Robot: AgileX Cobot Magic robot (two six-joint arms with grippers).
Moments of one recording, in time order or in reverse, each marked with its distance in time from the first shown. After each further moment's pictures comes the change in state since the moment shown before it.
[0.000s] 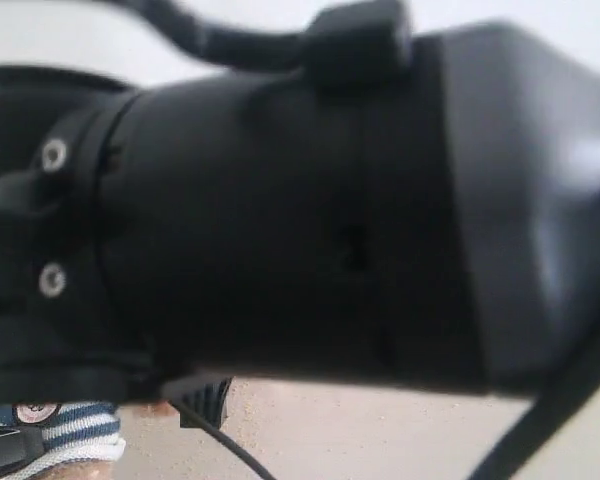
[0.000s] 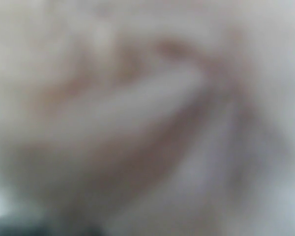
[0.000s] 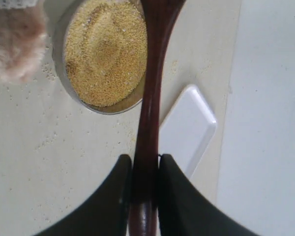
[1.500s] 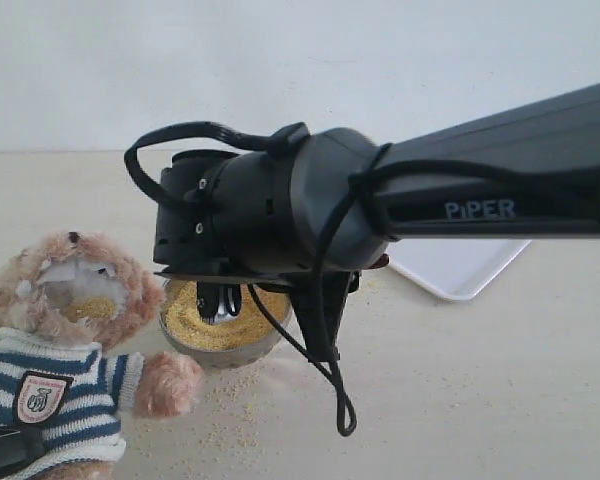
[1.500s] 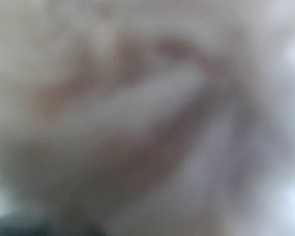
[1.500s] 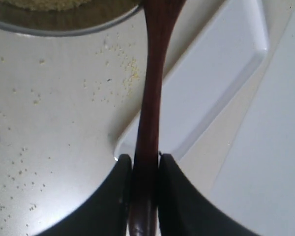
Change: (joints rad) left arm 0.000 0.000 0.000 0.000 0.000 0.000; right arm -0.299 0.249 0.001 -0.023 0.008 -0.126
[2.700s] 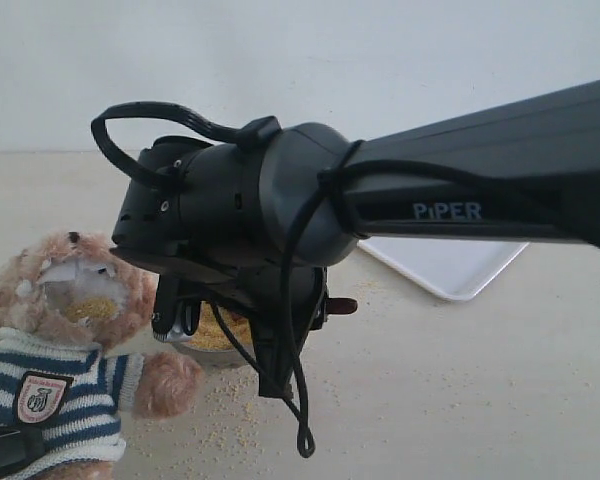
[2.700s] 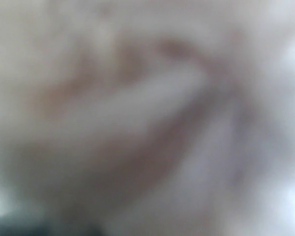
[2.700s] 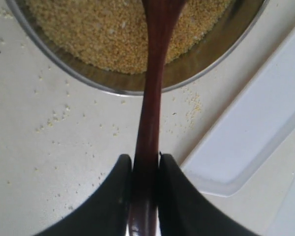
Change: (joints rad) left arm 0.000 0.000 0.000 0.000 0.000 0.000; right arm 0.021 0.026 -0.080 0.227 0.000 -0.033
